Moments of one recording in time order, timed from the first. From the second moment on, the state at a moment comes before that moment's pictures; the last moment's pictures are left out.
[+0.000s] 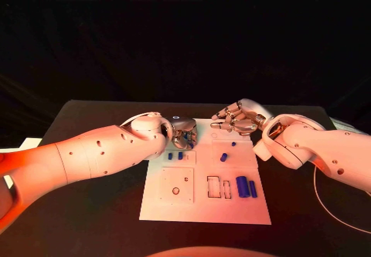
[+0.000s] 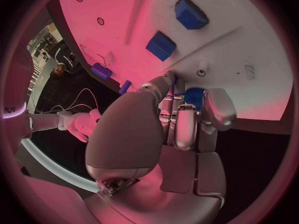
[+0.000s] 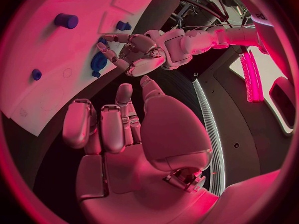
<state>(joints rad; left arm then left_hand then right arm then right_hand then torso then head) 1.21 -0.54 -0.05 1.30 -1.56 -0.05 -0.09 1.51 -0.13 0.44 0.03 0.10 1.14 0.12 0.18 0.09 1.23 0.05 0.21 0.09 1.47 -0.03 1.37 1.18 0.10 1.46 0.07 1.08 1.26 1.22 -0.86 -0.02 1.61 -0.88 -0.34 -0.01 1.30 -0.04 -0.01 0.15 0.30 1.00 0.14 0.09 0.07 1.16 0.05 0.80 0.86 1.46 -0.02 1.34 1.23 0.08 1.32 0.09 1.38 1.13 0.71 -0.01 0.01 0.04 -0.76</state>
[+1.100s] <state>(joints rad) 1.21 -0.67 0.00 1.37 -1.47 -0.07 -0.11 1.48 -0.14 0.48 0.00 0.10 1.14 0.13 0.15 0.09 1.23 0.06 0.18 0.09 1.47 -0.03 1.37 1.17 0.10 1.46 0.07 1.09 1.28 1.21 -0.85 -0.02 1.60 -0.88 -0.34 -0.01 1.30 -0.04 -0.01 0.15 0.30 1.00 0.14 0.09 0.07 1.16 0.05 0.80 0.86 1.46 -0.02 1.34 1.23 0.08 1.32 0.09 1.38 1.13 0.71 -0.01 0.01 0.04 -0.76</state>
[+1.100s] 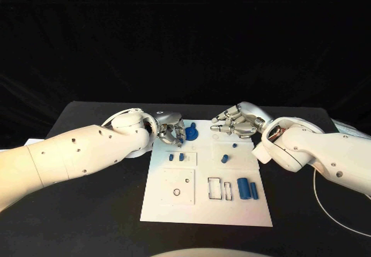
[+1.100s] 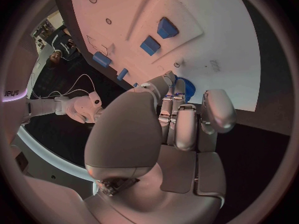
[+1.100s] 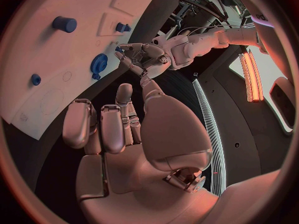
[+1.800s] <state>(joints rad) 1.21 -0.68 0.00 1.39 -1.45 -0.03 -0.13 1.48 -0.14 0.49 0.00 0.10 1.14 0.13 0.15 0.09 1.24 0.06 0.18 0.09 1.47 -0.03 1.37 1.17 0.10 1.46 0.07 1.09 1.28 1.21 -0.85 -0.02 1.60 -0.88 -0.34 -0.01 1.30 -0.04 -0.01 0.15 0.30 1.00 0.14 0.09 0.07 1.16 0.05 0.80 0.86 1.46 -0.02 1.34 1.23 0.08 1.32 0.09 1.38 1.13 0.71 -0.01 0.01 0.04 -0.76</state>
